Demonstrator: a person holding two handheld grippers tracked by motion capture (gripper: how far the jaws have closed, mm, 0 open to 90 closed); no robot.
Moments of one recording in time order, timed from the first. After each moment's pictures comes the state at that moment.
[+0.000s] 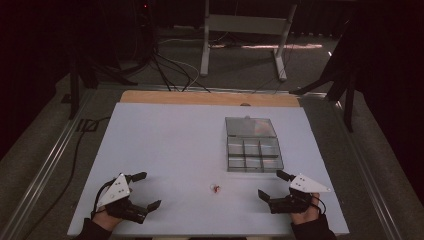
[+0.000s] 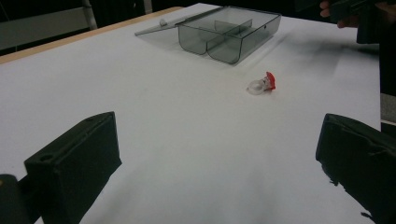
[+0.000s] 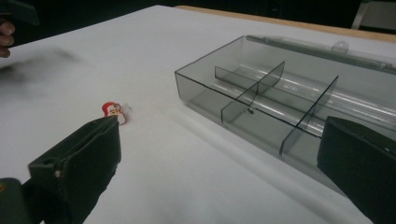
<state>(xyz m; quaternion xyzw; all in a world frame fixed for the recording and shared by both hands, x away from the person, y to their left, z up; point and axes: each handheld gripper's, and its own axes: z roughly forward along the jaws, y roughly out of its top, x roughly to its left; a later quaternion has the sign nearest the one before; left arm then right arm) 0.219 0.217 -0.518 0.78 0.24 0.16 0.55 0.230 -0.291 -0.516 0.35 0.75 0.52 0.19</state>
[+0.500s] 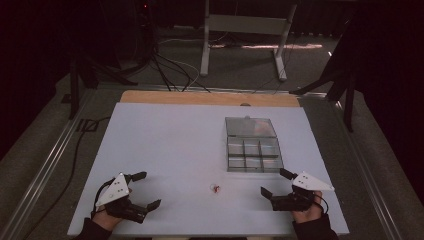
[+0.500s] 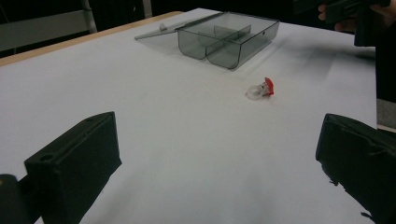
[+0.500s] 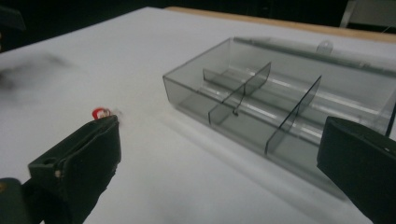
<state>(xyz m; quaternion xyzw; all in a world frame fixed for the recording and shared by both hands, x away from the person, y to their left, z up) 0.219 0.217 -0.517 0.78 0.25 0.16 0.55 0.232 -0.296 -0.509 0.37 0.75 0.52 0.20</state>
